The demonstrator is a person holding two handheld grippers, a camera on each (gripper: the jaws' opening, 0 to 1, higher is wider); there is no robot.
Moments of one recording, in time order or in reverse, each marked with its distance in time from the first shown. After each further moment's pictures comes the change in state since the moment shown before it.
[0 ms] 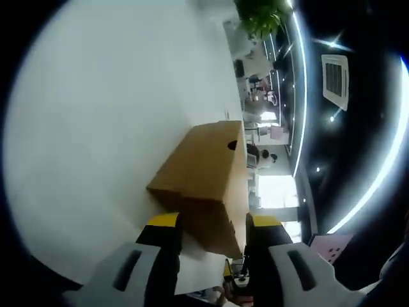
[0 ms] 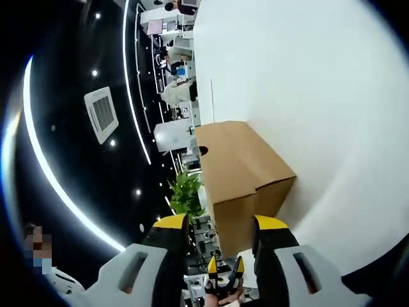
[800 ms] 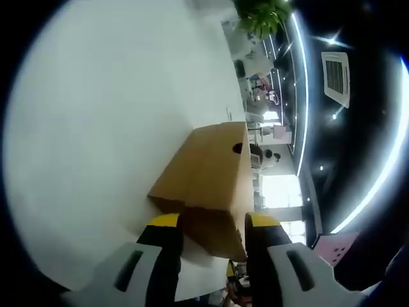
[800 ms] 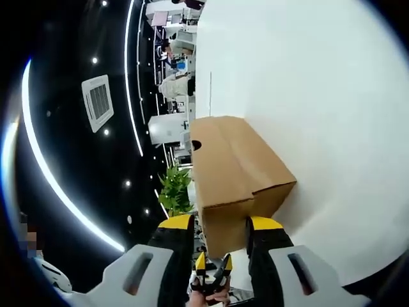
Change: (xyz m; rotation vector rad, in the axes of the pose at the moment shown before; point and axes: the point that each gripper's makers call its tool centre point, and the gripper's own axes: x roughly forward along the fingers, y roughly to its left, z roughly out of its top) left arm 0.010 0.008 0.009 0.020 -0.013 0.025; right arm 0.012 -0.006 -0.008 -0.078 0.035 -0.079
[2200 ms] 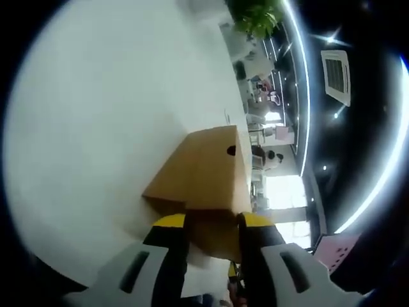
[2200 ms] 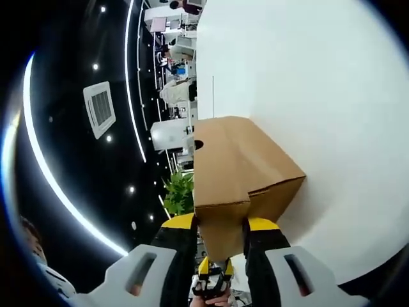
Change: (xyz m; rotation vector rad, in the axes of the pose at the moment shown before) left arm -0.010 -0.017 -0.002 0.024 -0.008 0.027; right arm 0.003 0.003 0.006 0.023 -0.039 0.037
